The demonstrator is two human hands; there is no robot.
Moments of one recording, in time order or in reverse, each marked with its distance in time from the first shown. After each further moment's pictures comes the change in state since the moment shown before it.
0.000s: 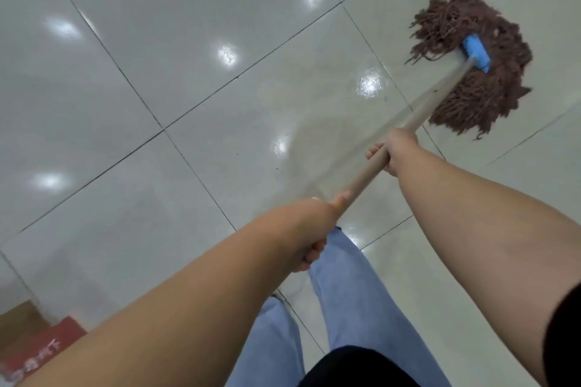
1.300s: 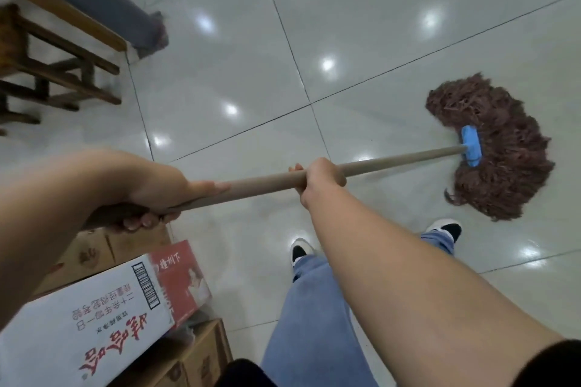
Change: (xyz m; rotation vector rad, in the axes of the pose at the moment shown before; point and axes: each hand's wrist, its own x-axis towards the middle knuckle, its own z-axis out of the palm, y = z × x) left_hand -0.172 -0.371 -0.244 0.266 0.210 -0.415; right_hand -0.322 0.283 0.260 0.171 -0.253 0.311
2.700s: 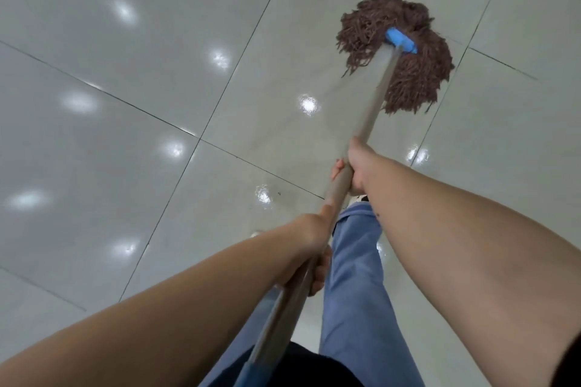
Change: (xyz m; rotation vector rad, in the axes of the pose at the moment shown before) left_hand -0.289 0.849 0.144 -0.019 -0.226 0.340; right_hand 0.109 -0.766 -0.446 0.330 -0.014 0.009
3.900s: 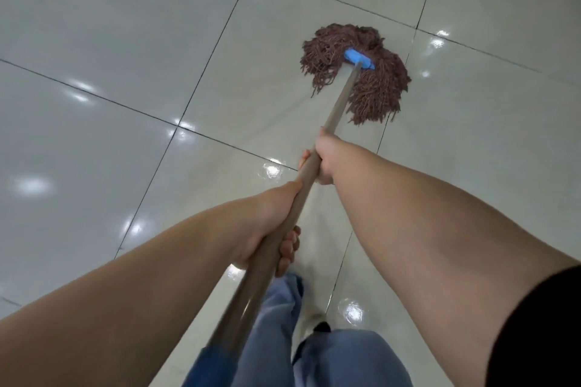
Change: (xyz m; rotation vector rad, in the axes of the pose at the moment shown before) left_hand -0.040 0.634 0.127 0.020 0.020 0.079; right_hand 0.019 -0.636 -0.109 0.185 -0.100 -0.077
